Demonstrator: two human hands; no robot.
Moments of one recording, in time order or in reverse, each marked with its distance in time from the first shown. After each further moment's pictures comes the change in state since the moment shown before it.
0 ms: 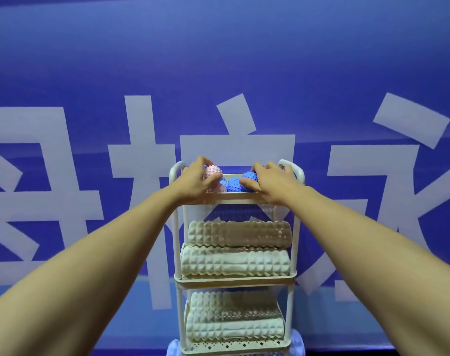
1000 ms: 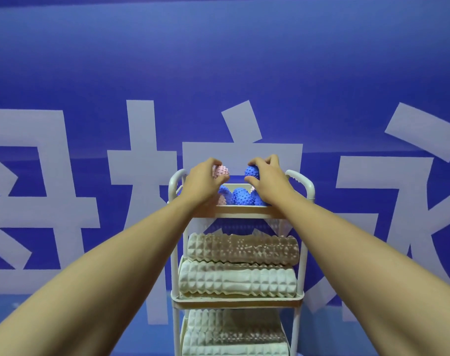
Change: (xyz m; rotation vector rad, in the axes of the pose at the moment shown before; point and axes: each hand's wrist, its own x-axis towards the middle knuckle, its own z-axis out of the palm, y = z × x) left_hand 0.035 0.008 0.020 -0.009 0.235 -0.007; right_hand 0.047 -0.007 0.017 0.439 0.254 0.081
